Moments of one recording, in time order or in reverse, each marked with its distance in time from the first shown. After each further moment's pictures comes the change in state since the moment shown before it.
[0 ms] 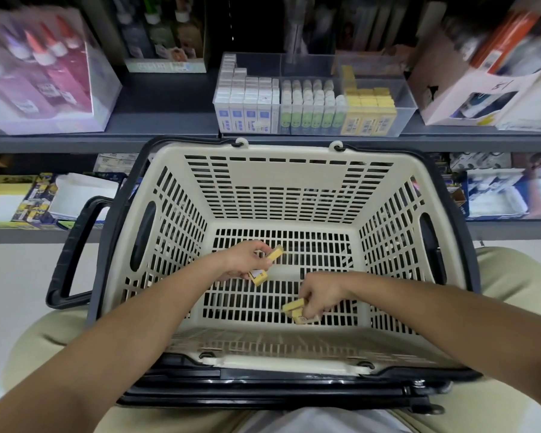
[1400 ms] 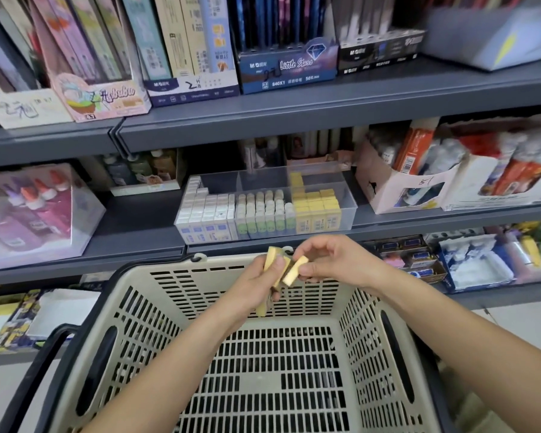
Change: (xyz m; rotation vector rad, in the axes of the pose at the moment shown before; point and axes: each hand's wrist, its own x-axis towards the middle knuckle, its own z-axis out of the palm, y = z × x) left_hand -0.024 0.164 0.011 -0.326 0.261 0.511; right_hand -0.128 0.017 -0.152 0.760 0.717 -0.545
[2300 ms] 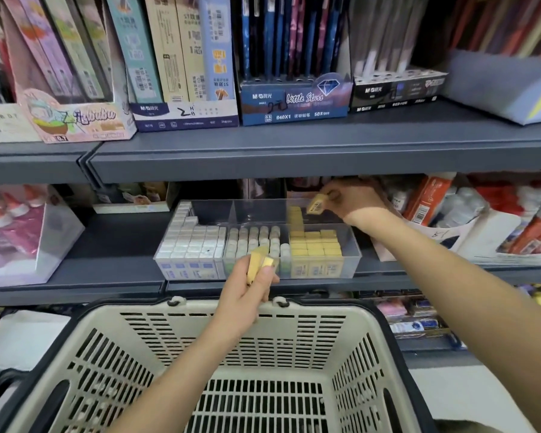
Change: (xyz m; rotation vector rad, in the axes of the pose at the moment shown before) left_hand 0.055 0.010 -0.008 0.107 0.280 0.368; right_hand 0.128 -0.051 -0.116 -1.123 0.458 0.040
